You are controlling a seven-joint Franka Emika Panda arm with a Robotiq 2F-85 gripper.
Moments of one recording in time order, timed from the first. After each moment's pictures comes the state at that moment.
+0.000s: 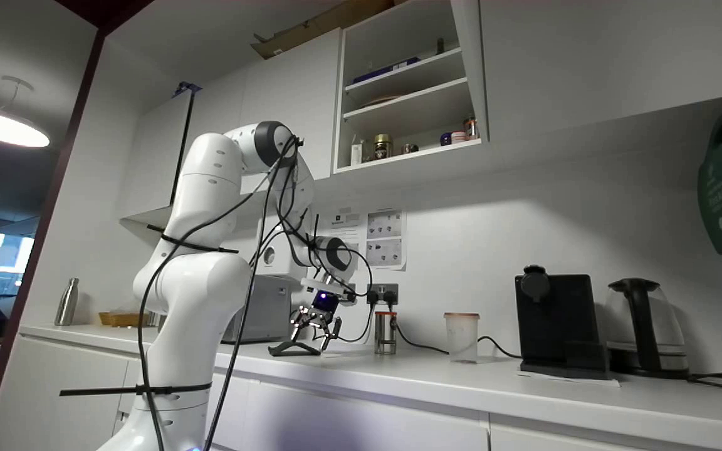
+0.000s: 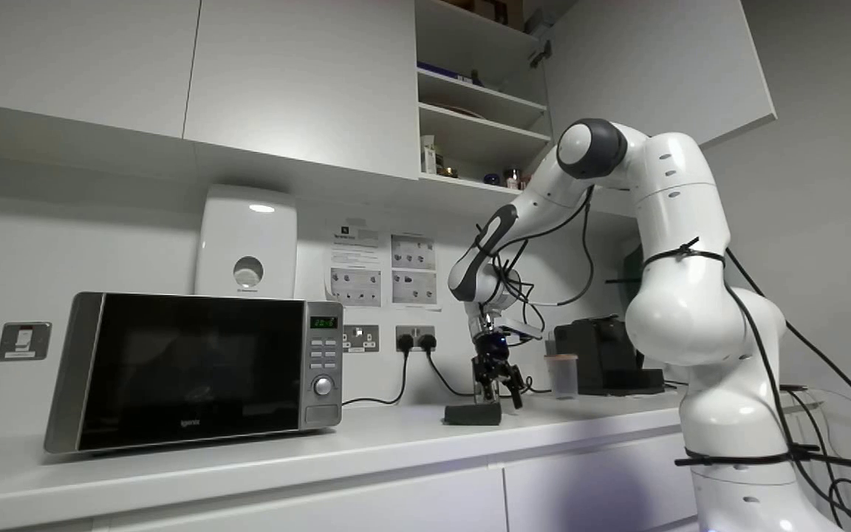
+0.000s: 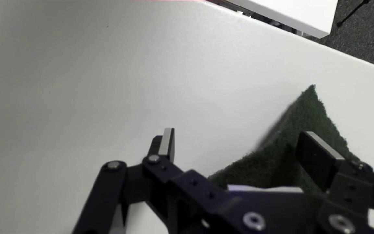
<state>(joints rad) 0.01 0.02 0.05 -2.21 0.13 1.82 -0.30</state>
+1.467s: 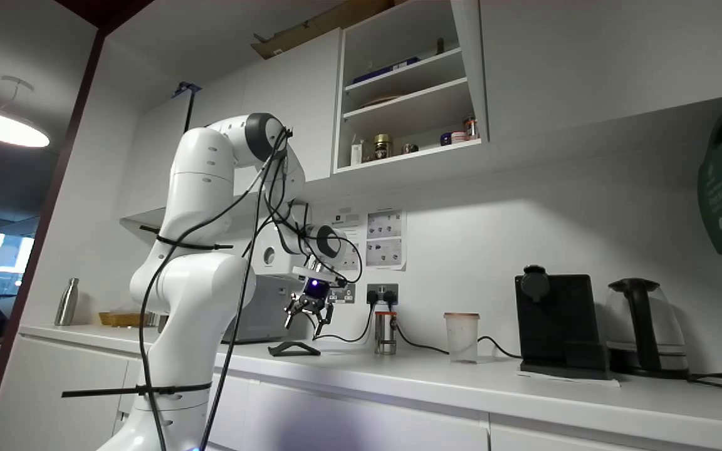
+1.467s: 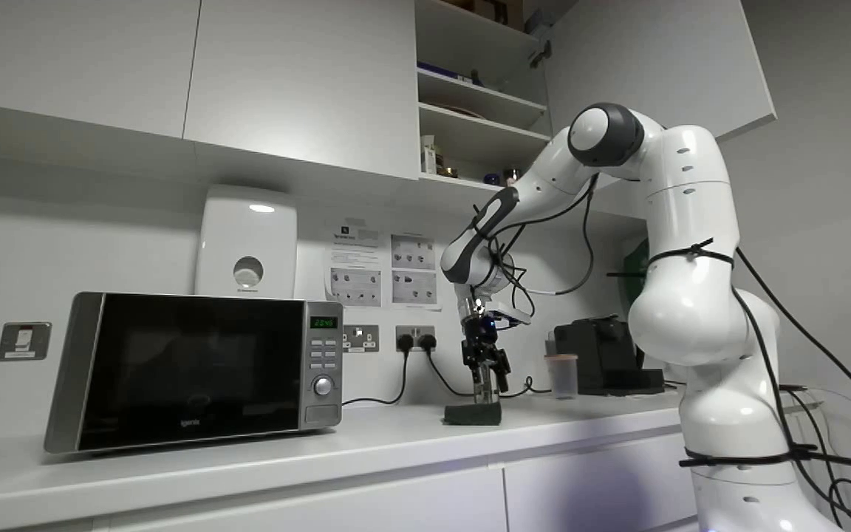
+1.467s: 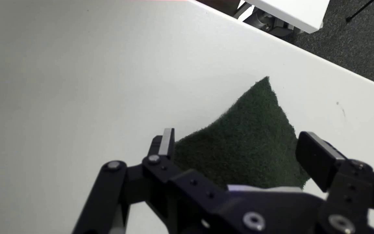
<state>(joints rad) 0.08 -0.07 0.06 -2.22 0.14 1.82 -0.30</state>
